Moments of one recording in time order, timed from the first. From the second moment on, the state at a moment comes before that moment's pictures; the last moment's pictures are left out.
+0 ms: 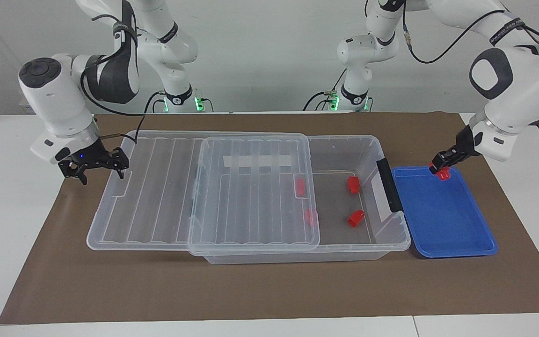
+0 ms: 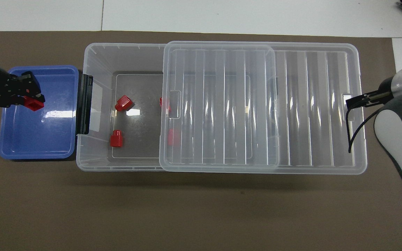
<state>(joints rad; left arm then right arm) 0.04 0.22 -0.07 -1.47 -0.12 1.59 -0.40 -0.06 0.08 0.03 -1.78 -0.10 1.94 -0.15</state>
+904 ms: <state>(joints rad) -0.38 0.16 -0.08 -1.90 0.02 2.12 -0.89 -0.01 0.01 0.03 -1.56 -0.02 1.65 0.16</state>
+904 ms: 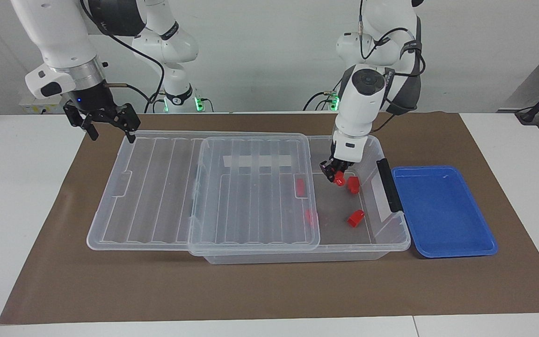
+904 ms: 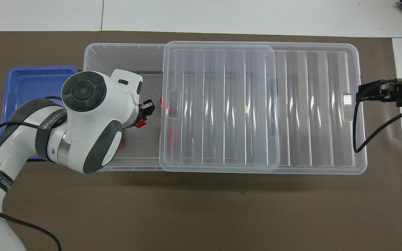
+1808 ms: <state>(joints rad) -0.37 0.32 -0.06 -2.01 0.14 2.44 -0.89 -0.01 0.01 0.02 -1.57 -0.02 1.58 0.17</state>
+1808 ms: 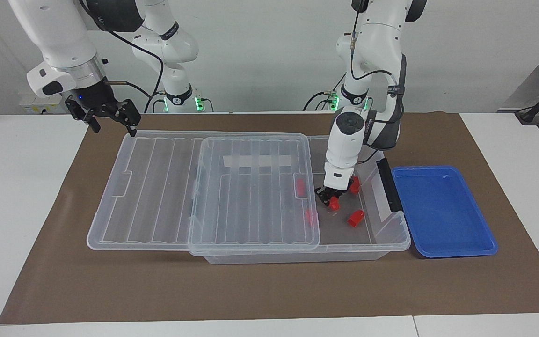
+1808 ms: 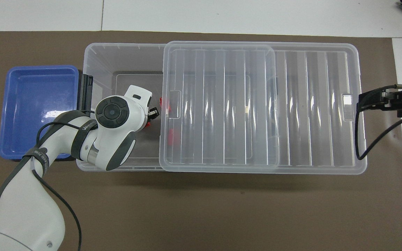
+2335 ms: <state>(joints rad) -0.37 0.32 -0.05 -2.01 0.14 2.45 -0.89 -0.02 0.01 0.02 -1.57 -0.02 1.57 0.17</state>
